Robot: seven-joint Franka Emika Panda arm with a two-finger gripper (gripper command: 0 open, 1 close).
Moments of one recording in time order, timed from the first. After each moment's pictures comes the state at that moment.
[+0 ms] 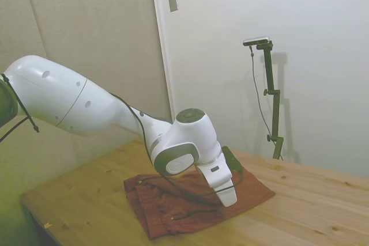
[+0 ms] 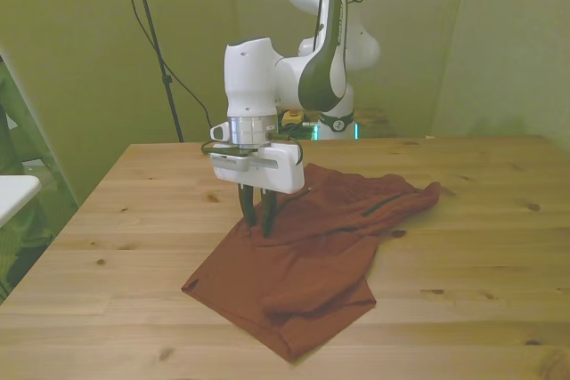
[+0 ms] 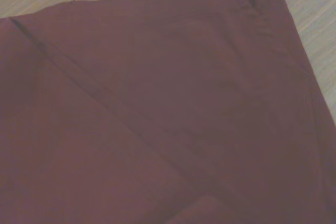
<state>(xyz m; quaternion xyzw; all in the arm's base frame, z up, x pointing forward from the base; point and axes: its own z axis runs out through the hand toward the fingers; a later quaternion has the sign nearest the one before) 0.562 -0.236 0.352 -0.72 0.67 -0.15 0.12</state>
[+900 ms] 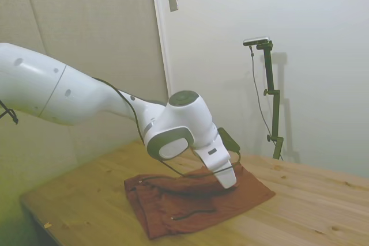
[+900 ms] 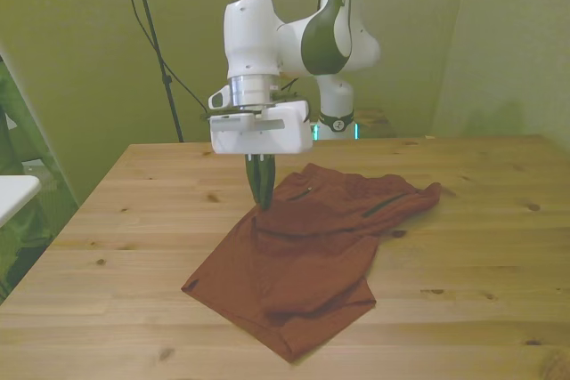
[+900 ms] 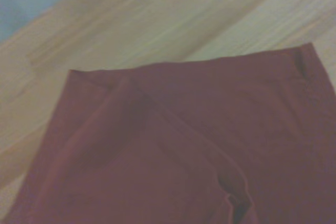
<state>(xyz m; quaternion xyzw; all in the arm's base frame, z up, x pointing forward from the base) 0.562 -0.216 0.431 -0.74 0.63 -0.19 0.16</state>
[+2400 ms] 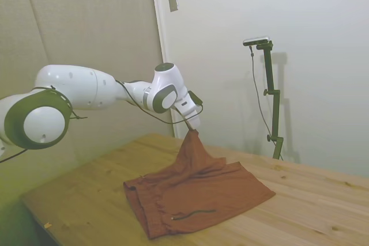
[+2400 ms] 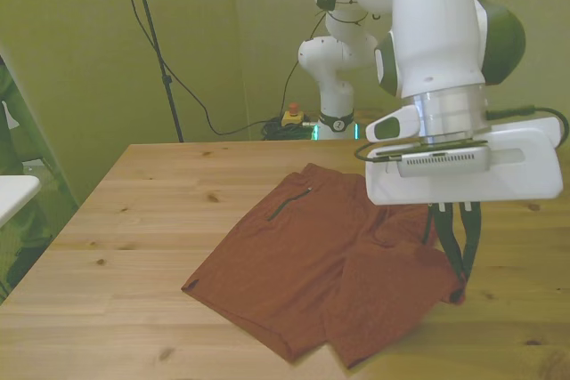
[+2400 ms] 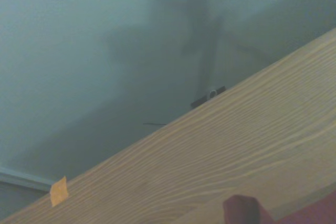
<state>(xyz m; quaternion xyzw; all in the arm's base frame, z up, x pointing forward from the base) 0.764 0.020 0.459 -0.76 0.60 -0.17 0.20</state>
